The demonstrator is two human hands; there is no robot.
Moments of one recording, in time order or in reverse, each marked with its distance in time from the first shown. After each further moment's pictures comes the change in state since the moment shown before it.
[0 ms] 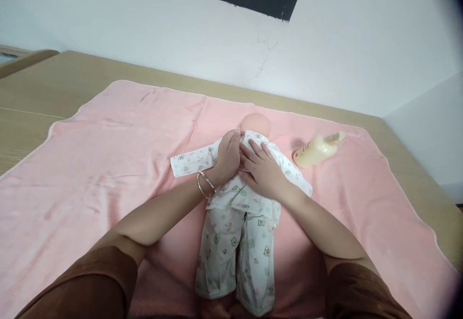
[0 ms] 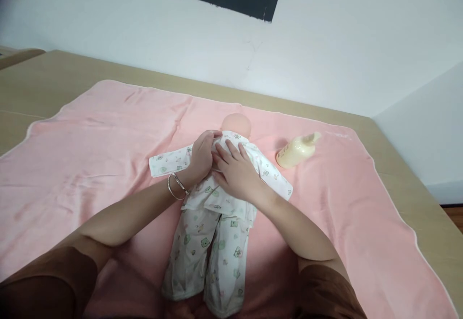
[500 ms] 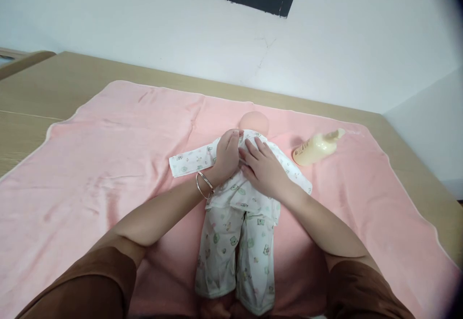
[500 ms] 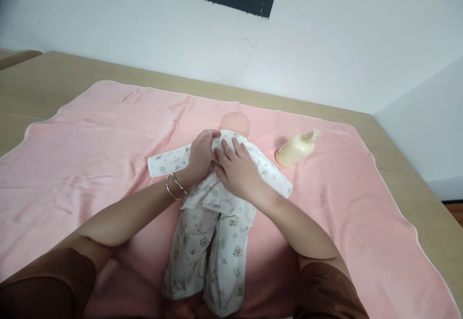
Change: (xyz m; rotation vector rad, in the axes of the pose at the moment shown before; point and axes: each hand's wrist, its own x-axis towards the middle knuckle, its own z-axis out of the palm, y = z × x) left_hand 0.000 -0.003 0.001 0.012 -0.006 0.016; right_hand -0.003 0.002 0.000 0.010 0.075 0.077
